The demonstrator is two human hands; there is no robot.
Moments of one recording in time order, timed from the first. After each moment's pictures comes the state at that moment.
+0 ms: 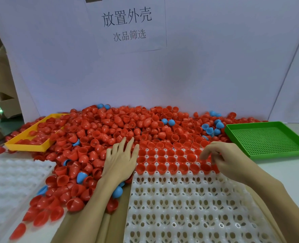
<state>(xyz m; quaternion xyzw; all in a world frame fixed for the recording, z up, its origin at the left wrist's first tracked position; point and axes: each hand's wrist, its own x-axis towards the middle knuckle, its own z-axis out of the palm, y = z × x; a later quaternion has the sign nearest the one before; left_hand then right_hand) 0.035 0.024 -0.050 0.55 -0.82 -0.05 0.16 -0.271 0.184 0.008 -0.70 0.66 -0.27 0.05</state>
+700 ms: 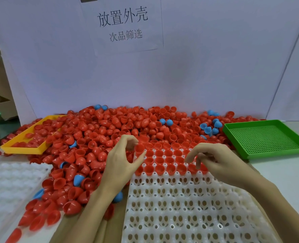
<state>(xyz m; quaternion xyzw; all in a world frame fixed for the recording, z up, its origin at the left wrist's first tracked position) 0.036 0.067 -0.024 0.33 -0.80 -0.18 0.48 -0.241 0.193 0.020 -0.71 0.60 -0.34 0.16</state>
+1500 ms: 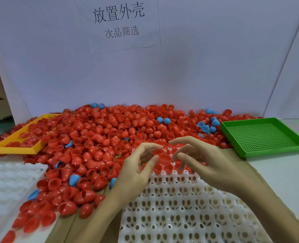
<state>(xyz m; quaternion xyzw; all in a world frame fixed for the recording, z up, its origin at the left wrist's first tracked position) 0.010 0.111 -0.014 0.23 -0.76 -0.45 0.41 -0.211 0.196 0.022 -0.71 0.53 -0.41 0.22</state>
